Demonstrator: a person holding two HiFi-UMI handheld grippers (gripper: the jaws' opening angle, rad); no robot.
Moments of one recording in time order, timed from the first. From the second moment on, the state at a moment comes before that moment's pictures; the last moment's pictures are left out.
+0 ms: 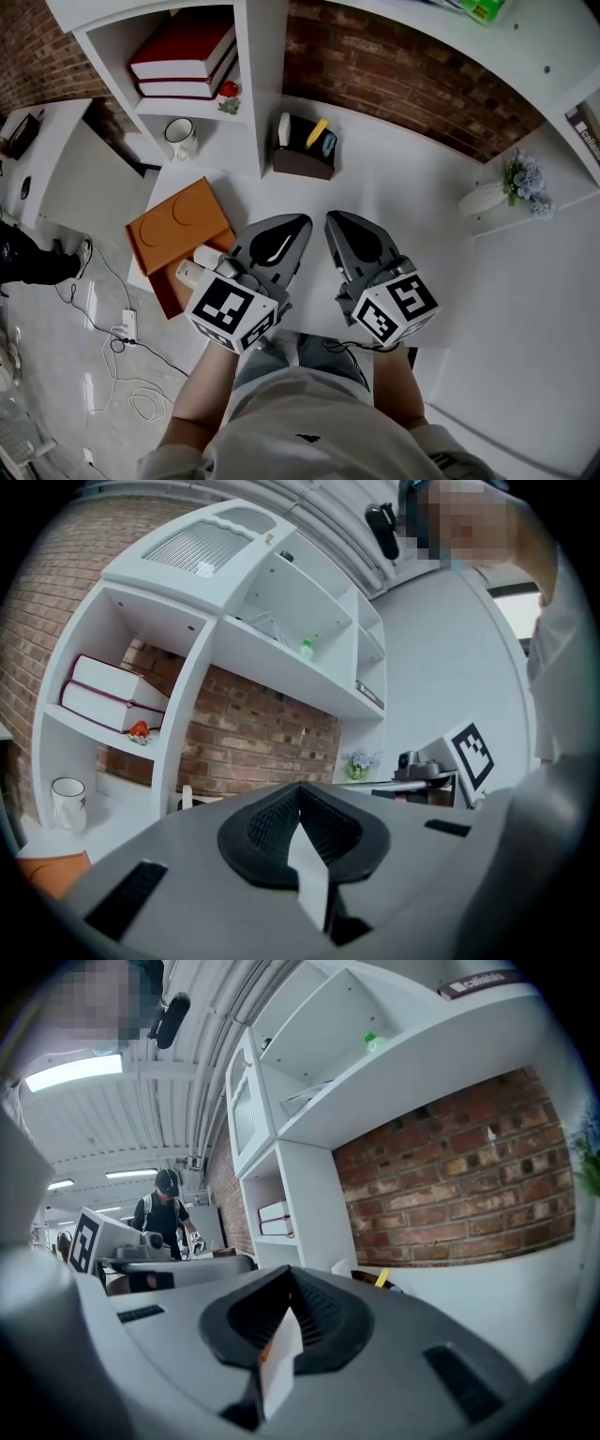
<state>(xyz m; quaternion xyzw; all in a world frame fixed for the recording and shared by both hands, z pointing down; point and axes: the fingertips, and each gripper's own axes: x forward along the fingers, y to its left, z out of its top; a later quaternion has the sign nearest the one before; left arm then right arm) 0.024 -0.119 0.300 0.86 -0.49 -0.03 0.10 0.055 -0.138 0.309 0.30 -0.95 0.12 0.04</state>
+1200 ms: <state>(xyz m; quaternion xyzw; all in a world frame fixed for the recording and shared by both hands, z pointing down) 0.008 -0.211 0.316 0.83 -0.54 -0.04 0.14 0.052 -0.305 0.396 0.30 -0.93 0.15 0.14</state>
